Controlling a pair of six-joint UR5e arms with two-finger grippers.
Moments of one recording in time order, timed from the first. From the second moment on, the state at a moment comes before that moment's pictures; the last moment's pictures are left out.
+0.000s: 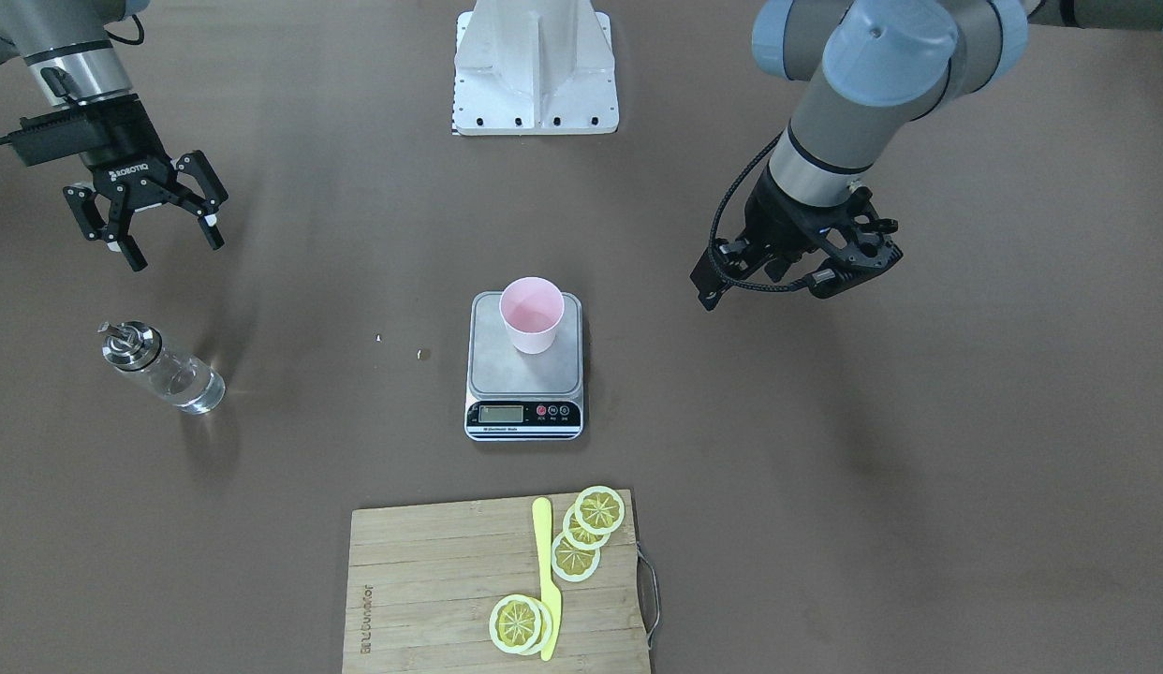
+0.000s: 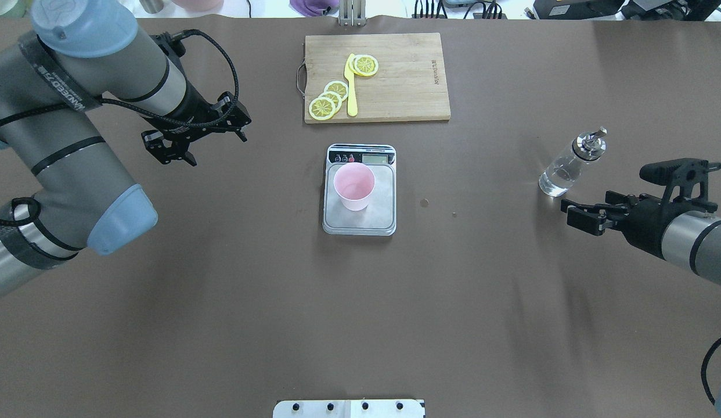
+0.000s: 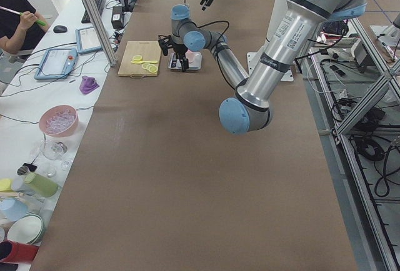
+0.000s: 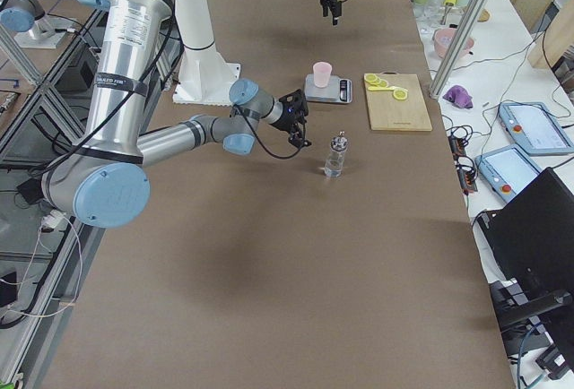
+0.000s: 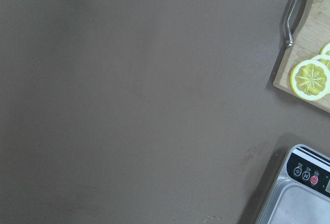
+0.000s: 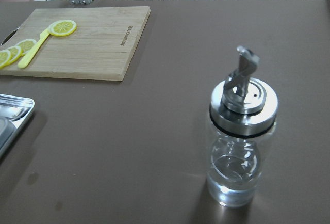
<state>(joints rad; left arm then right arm) -0.82 -2.13 -1.83 -1.53 -2.10 -1.46 0.55 -1.83 1.99 -0.54 1.37 1.01</state>
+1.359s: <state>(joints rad) -0.81 -2.12 -1.83 -1.53 -2.09 -1.47 0.40 -1.82 1.73 -0.26 1.01 0.87</state>
